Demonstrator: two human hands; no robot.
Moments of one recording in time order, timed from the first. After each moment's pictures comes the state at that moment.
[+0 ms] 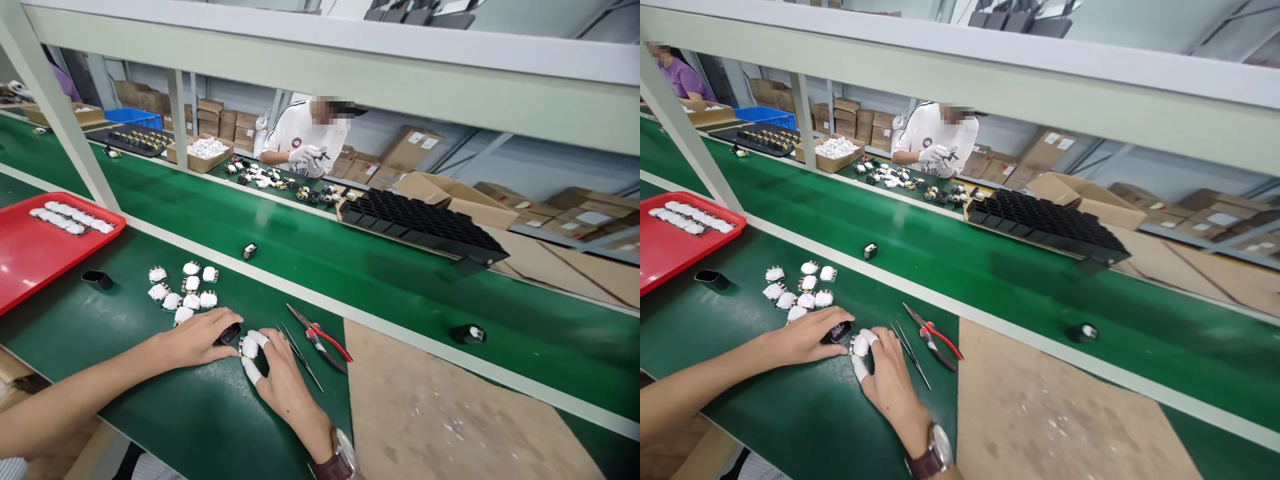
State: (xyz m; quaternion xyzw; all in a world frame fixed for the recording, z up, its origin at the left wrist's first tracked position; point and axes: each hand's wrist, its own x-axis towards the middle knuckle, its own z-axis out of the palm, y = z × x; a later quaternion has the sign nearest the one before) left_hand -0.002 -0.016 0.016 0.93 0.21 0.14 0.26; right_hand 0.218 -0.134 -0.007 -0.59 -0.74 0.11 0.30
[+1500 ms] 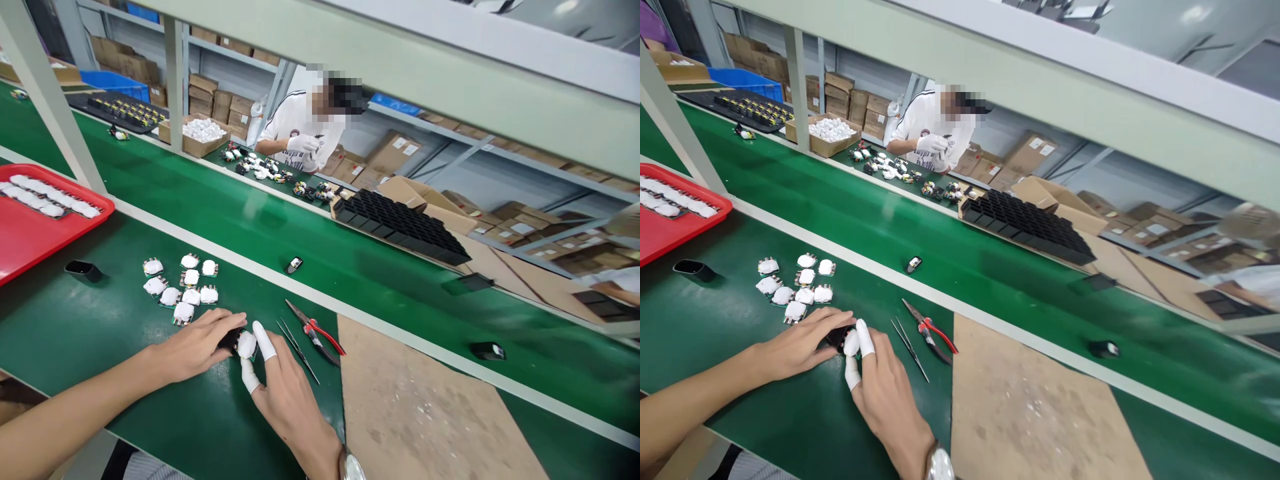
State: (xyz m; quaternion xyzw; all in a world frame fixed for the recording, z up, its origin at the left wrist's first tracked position) left_hand -0.019 -0.028 0.001 0.88 0.21 0.22 0.37; right_hand 0.187 -0.149 0.027 -0.59 -0.77 -0.01 0.26
